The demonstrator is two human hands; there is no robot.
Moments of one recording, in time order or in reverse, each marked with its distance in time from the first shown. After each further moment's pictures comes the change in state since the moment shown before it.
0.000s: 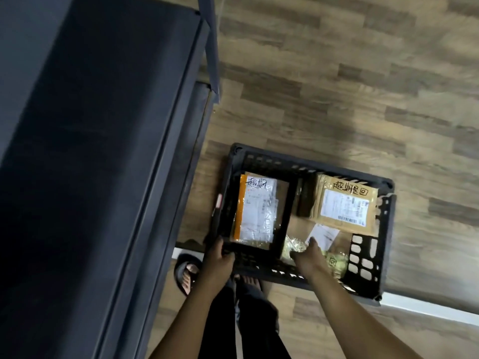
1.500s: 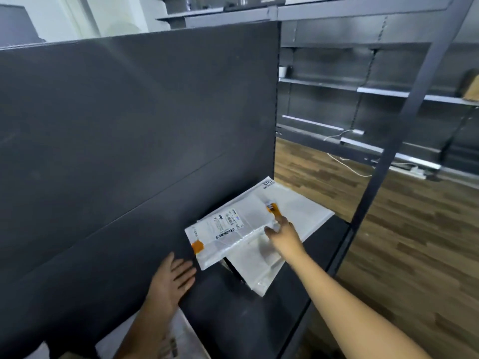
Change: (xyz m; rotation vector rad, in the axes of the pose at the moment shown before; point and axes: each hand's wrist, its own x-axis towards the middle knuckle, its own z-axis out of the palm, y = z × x) left_hand -0.440 0.110 -0.417 -1.301 0.471 0.450; right_hand -0.521 -0.425 -0.043 -0.043 -0.076 -1.244
